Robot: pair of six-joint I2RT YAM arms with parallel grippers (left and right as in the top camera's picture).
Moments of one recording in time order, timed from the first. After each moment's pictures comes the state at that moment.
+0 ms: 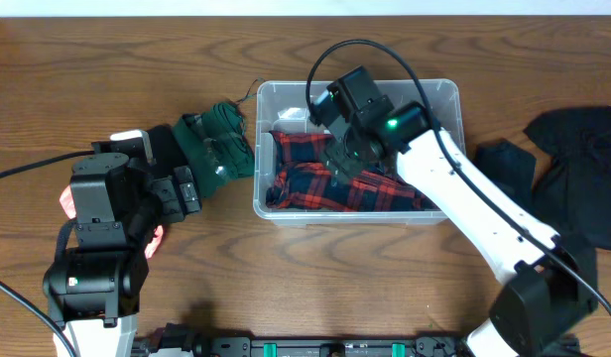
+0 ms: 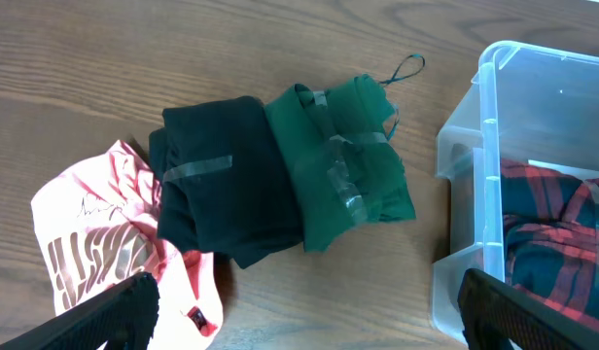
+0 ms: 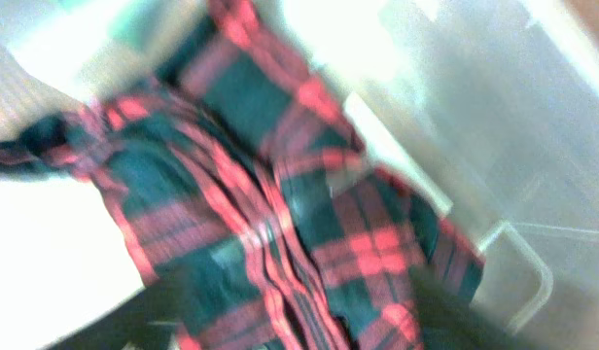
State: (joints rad) left arm 0.03 0.88 1.03 -0.91 -0.04 -0.15; right arm 0.59 1.74 1.51 -0.87 -0.01 -0.22
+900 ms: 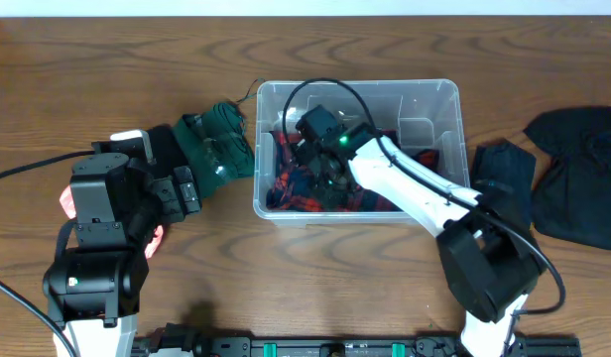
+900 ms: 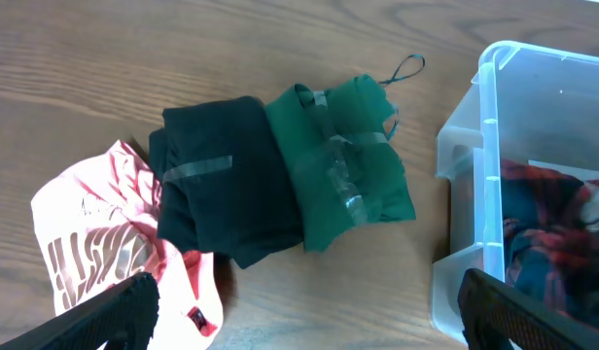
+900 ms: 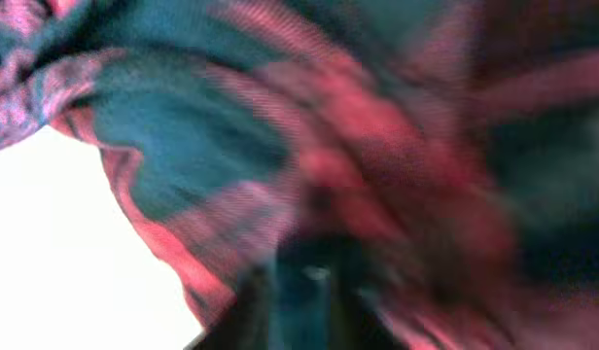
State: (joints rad) left arm 0.03 0.88 1.03 -0.92 -0.03 -0.15; right arm 0.66 1.94 1.46 -0.91 -0.04 -0.08
